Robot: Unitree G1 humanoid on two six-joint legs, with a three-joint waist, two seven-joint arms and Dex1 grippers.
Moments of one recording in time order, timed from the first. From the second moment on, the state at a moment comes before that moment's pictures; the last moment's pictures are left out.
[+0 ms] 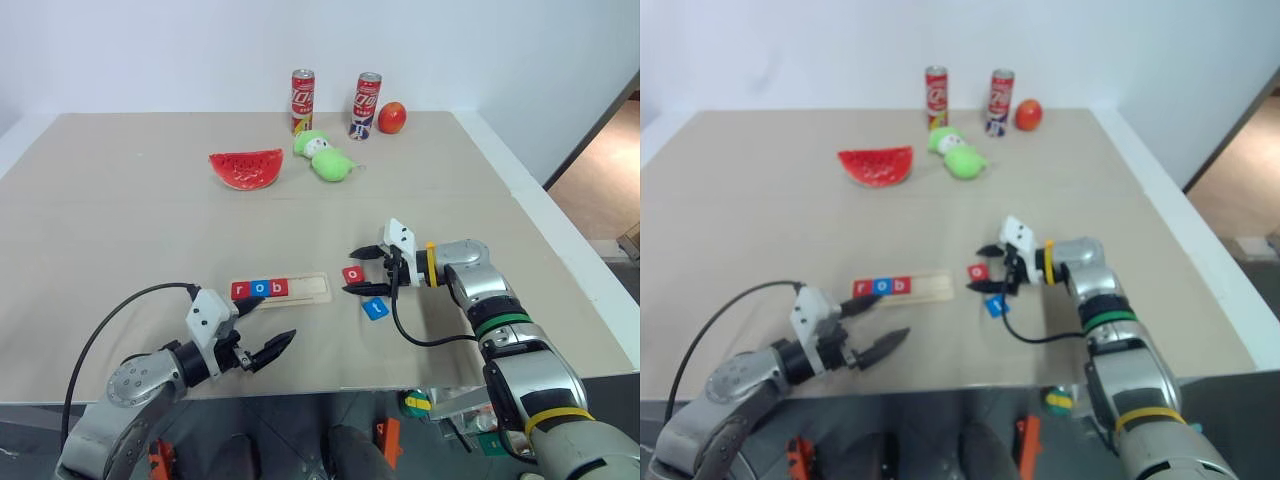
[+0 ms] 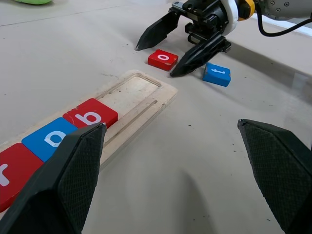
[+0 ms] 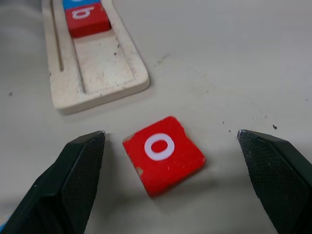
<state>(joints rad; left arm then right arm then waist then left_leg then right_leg) 0.12 0.48 -0.04 -0.56 -0.47 0.43 -0.62 -0.87 -0.44 0.15 0.88 0.04 -0.06 1.31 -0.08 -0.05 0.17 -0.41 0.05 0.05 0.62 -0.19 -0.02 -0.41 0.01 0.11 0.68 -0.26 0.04</state>
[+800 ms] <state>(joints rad) 0.15 0.47 -0.03 -0.56 -0.46 0.41 -0.60 -0.74 -0.44 0.11 0.30 0.07 0.32 0.98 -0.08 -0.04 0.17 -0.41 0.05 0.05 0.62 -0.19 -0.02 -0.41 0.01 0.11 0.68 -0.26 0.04</state>
